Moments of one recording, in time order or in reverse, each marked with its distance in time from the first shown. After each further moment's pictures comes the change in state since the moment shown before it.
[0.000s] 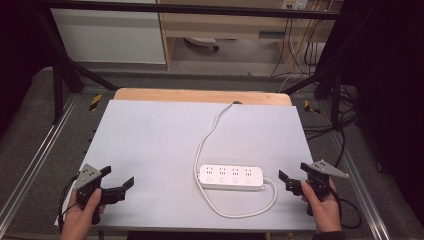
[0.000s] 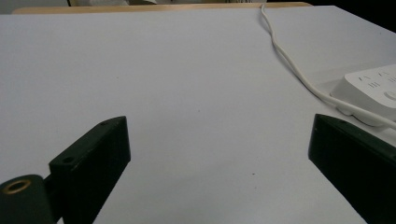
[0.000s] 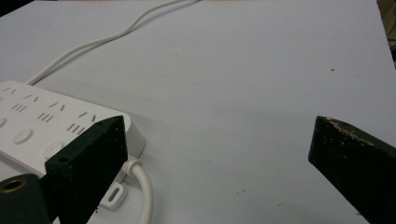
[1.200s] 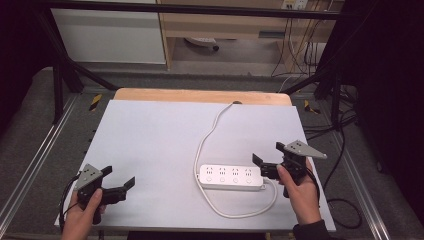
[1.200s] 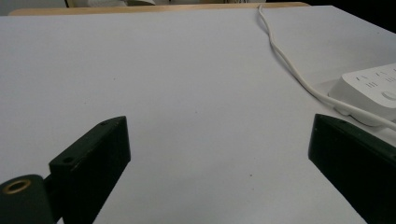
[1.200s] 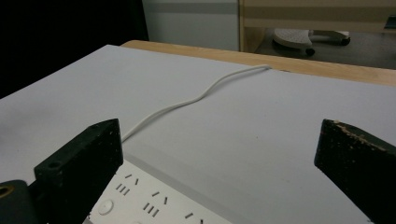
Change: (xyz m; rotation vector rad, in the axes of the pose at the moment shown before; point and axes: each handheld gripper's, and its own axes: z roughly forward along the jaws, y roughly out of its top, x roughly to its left) left arm -0.001 0.000 0.001 0.000 -0.004 0.003; right arm 0.075 0.070 0.015 -0.103 0.137 -0.075
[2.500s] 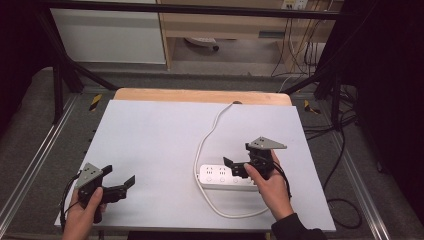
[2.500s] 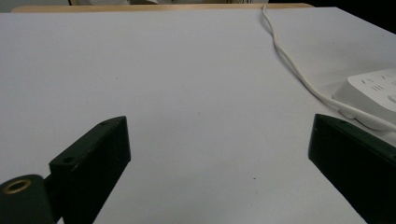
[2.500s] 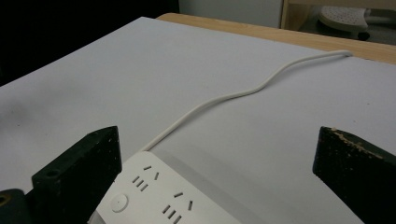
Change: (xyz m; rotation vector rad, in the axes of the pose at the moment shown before) left arm 0.002 0.000 0.003 0.002 0.008 -0.011; right arm 0.044 -0.002 0.064 0.126 0.128 -0.044
